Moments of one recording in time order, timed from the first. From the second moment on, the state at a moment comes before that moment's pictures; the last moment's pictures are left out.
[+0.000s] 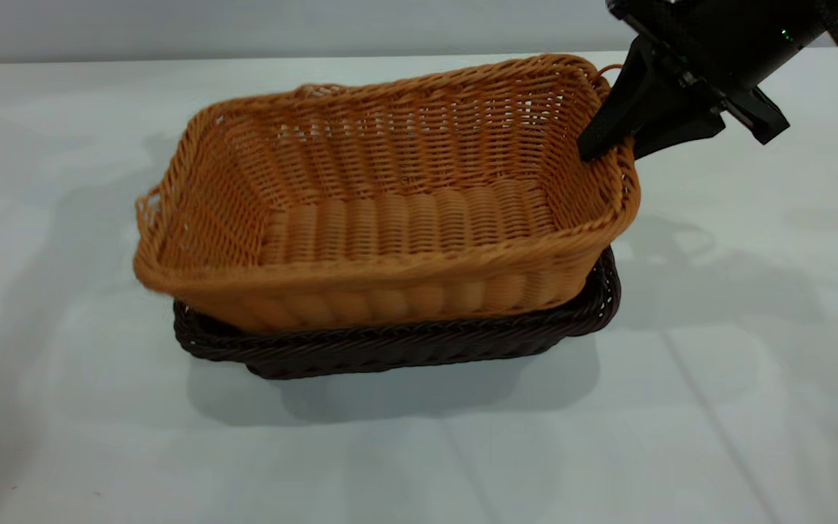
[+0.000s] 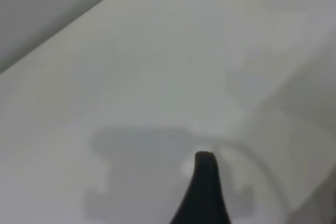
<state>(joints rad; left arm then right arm) -0.11 2.22 -1.73 -0.52 0.56 0.88 0.15 2.03 -1.12 1.01 0.83 -0.63</state>
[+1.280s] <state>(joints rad) -0.11 1.51 -1.73 -0.32 1.01 0.38 -0.04 1.38 -1.28 0.93 1.17 -0.69</state>
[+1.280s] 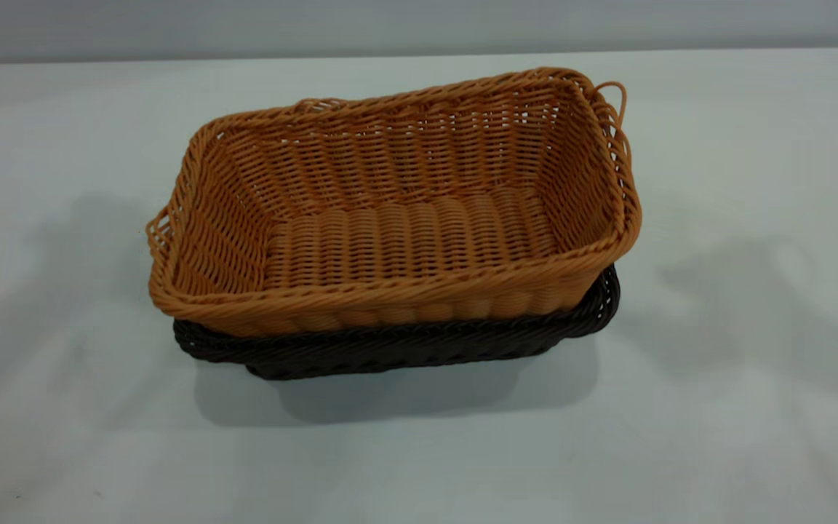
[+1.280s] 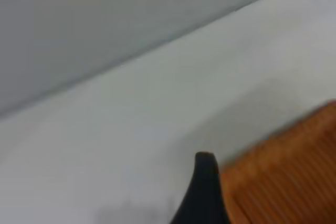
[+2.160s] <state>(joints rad) -0.11 0.57 -1.03 -0.08 1.17 0.06 -0.04 0.42 -0.88 0.68 1.26 -0.39</state>
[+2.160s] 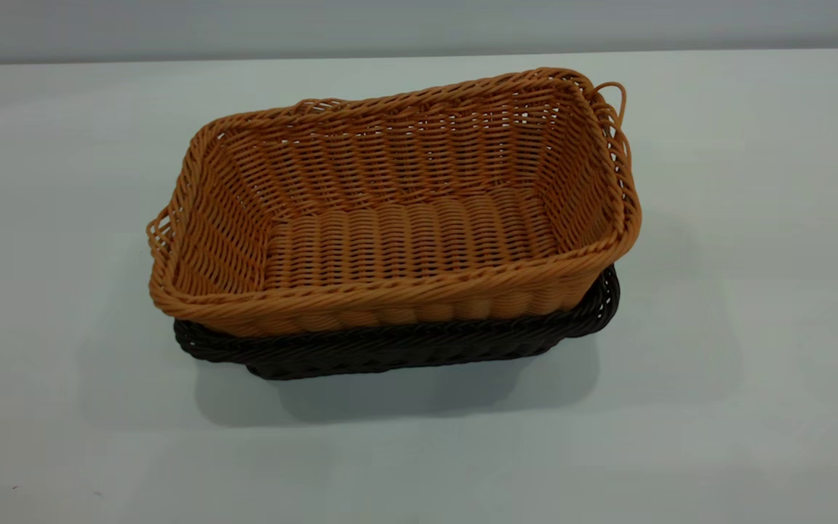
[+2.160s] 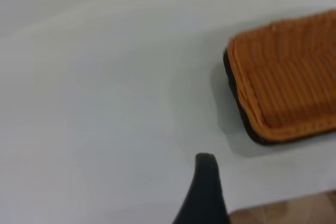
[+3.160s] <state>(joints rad) -0.11 0.04 -0.52 -0.09 1.16 0.10 0.07 -0.02 -0.47 0.25 1.16 -0.19</state>
